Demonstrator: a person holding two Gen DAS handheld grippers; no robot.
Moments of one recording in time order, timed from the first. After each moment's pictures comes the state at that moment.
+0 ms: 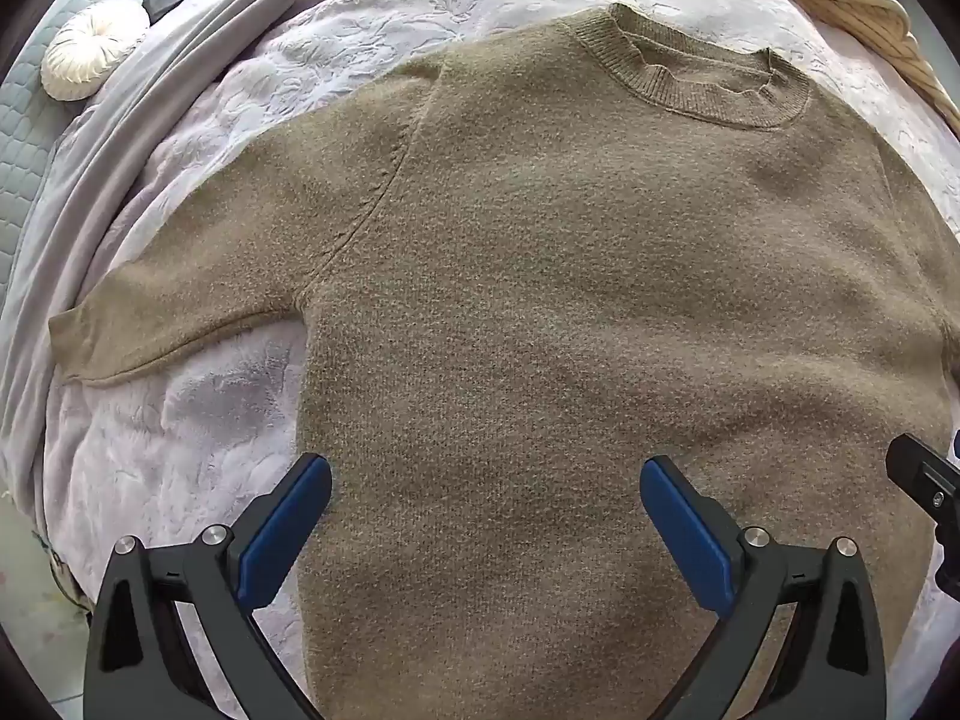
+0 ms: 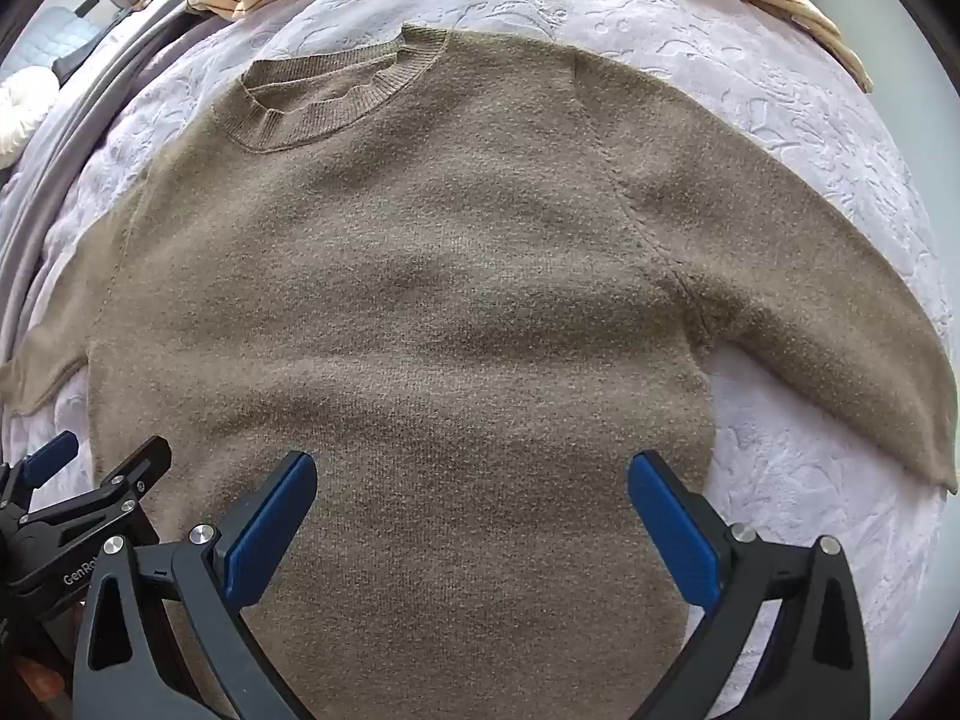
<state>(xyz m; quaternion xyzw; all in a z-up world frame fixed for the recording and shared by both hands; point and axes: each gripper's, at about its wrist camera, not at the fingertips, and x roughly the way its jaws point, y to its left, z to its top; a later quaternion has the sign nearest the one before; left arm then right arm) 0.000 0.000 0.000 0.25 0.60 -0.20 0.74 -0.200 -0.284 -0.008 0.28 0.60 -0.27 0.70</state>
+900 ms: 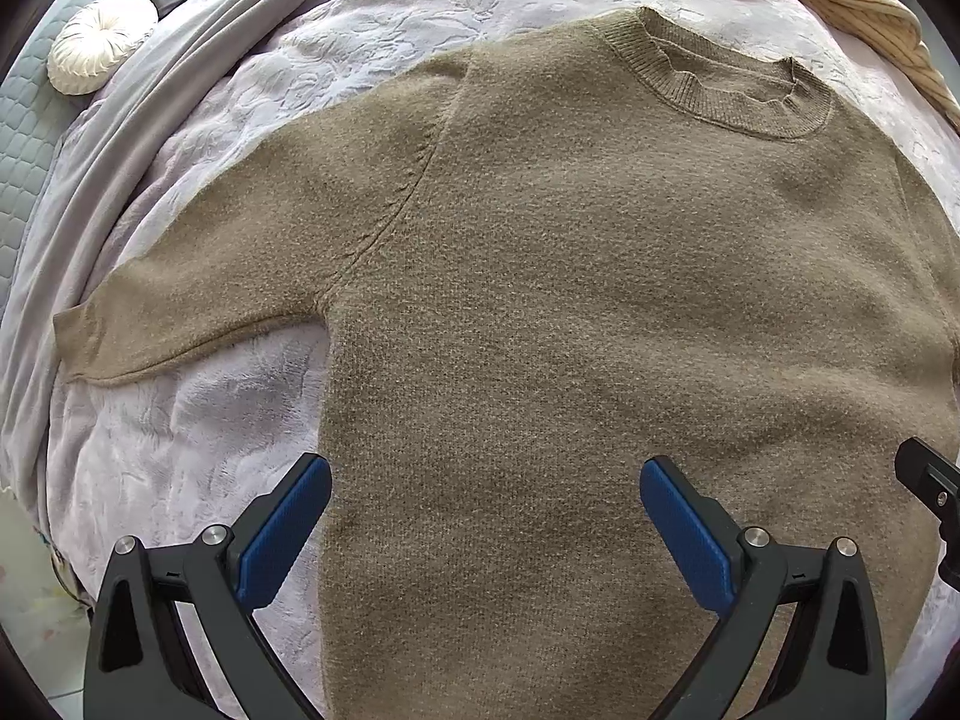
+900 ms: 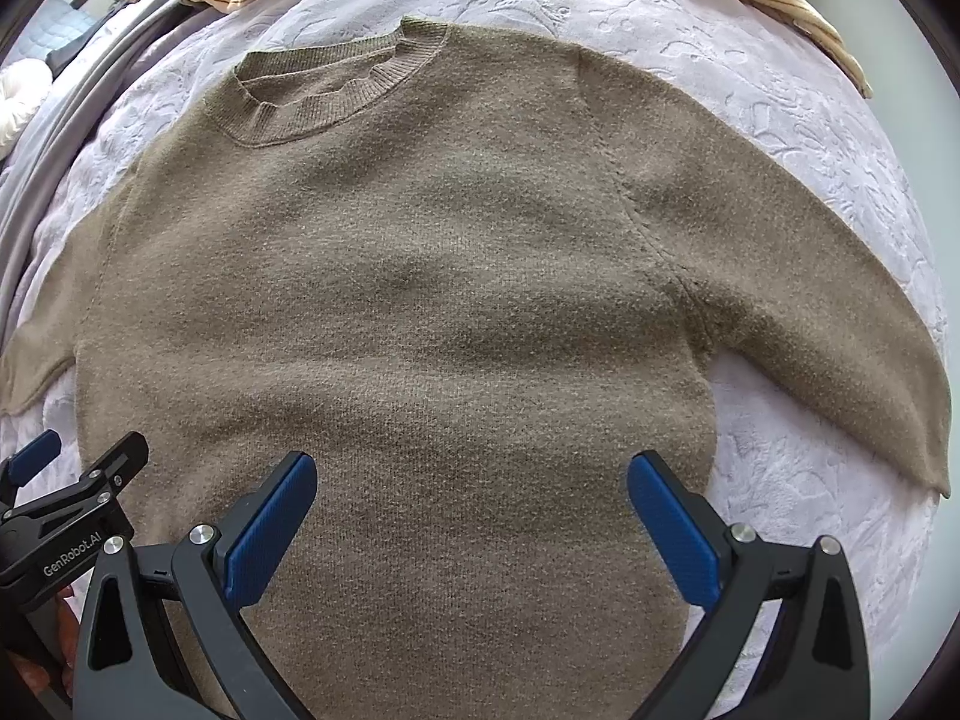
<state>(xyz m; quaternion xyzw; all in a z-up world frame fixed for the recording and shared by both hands) 0.009 0.009 -0.005 0.26 0.57 -0.18 0.76 -0.193 -0.283 -0.012 0.27 0.61 -0.28 0.70</state>
